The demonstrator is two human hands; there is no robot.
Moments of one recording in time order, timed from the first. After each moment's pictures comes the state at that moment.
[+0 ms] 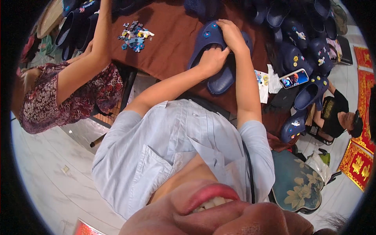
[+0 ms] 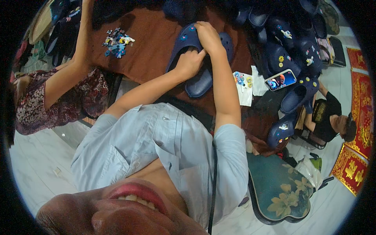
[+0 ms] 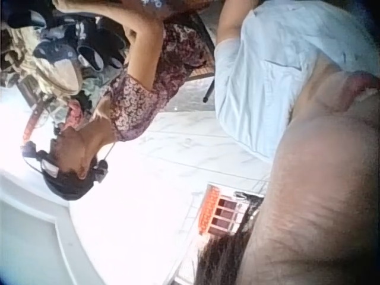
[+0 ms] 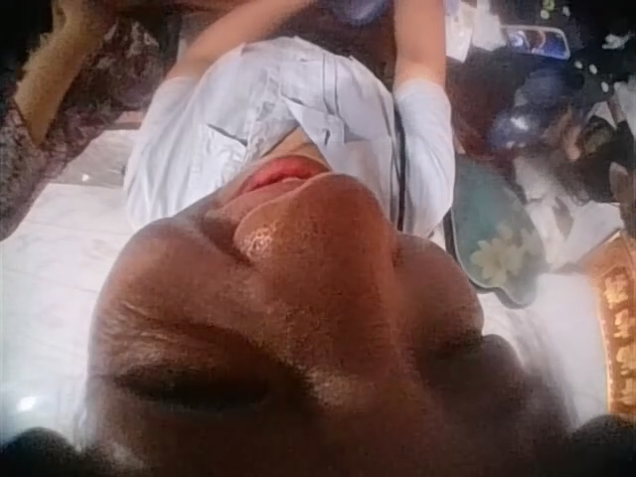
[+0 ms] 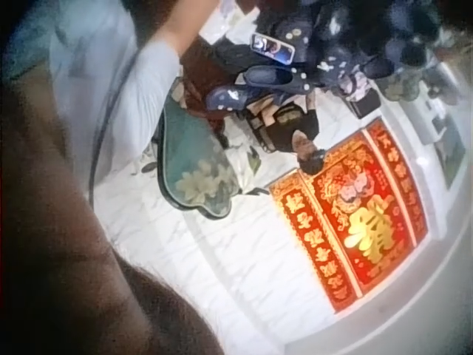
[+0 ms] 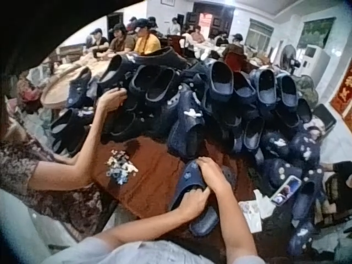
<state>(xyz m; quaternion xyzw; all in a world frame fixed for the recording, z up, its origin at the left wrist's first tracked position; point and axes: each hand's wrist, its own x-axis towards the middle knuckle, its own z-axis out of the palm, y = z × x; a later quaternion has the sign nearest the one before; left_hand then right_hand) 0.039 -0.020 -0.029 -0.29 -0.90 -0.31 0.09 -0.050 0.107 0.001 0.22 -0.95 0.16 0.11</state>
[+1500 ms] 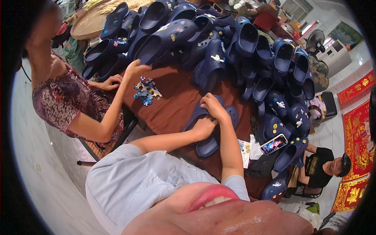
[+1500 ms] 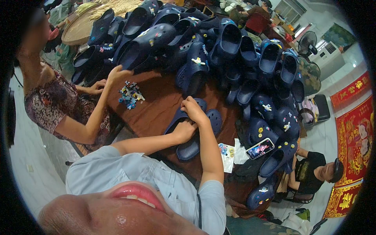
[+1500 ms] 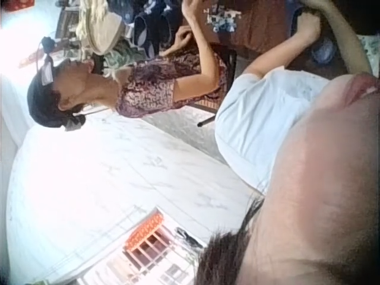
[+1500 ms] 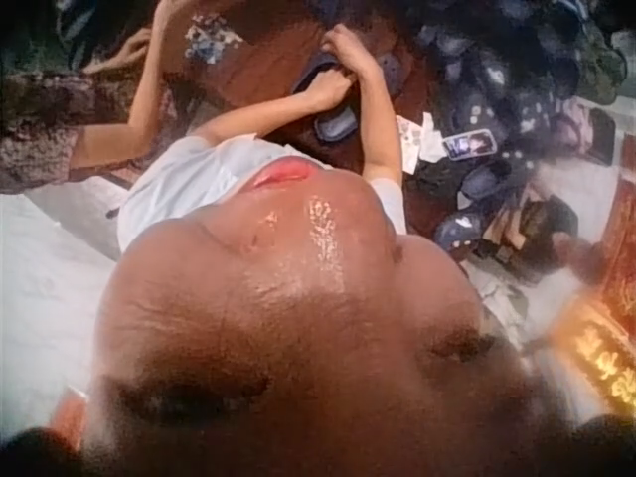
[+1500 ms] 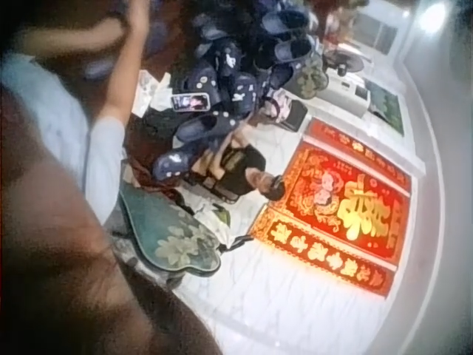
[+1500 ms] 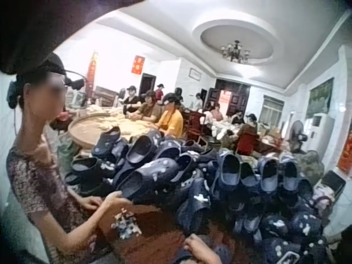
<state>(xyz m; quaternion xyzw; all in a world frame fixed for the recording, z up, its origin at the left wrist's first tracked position) 0.034 -0.015 -0.040 -0.29 -0.89 -0.32 0.10 -0.052 0.080 0.024 0.29 -0.90 0.30 -0.08</state>
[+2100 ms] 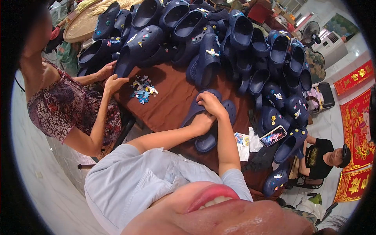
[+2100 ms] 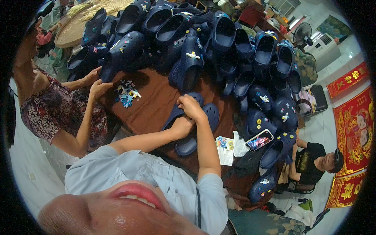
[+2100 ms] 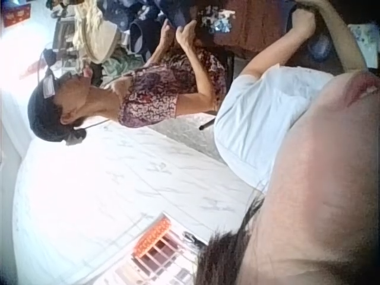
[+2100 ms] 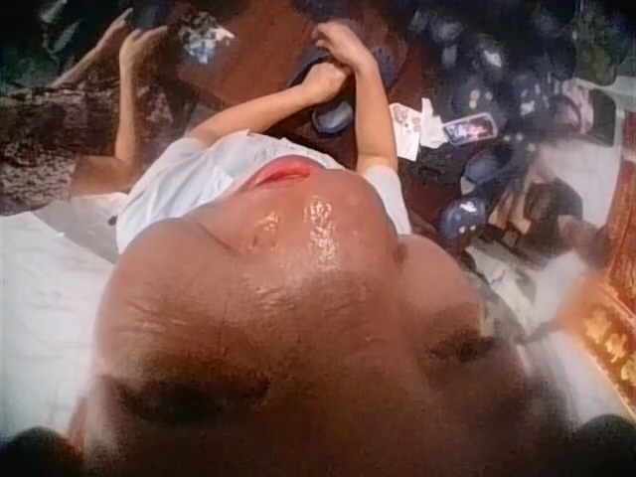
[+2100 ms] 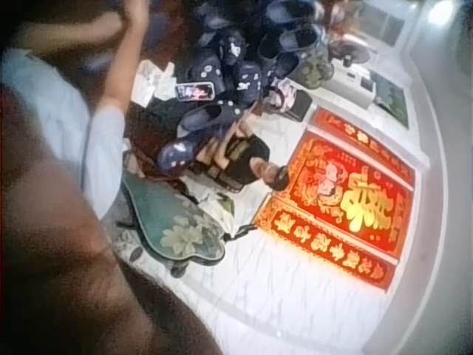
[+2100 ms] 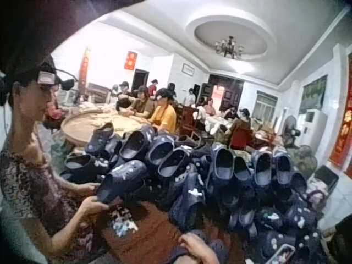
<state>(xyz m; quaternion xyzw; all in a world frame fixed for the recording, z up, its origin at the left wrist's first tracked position) 0.027 -0.017 -0.046 -0.31 -0.87 -0.37 0.11 -0.049 0.080 0.018 0.34 -0.88 0.33 -0.01</state>
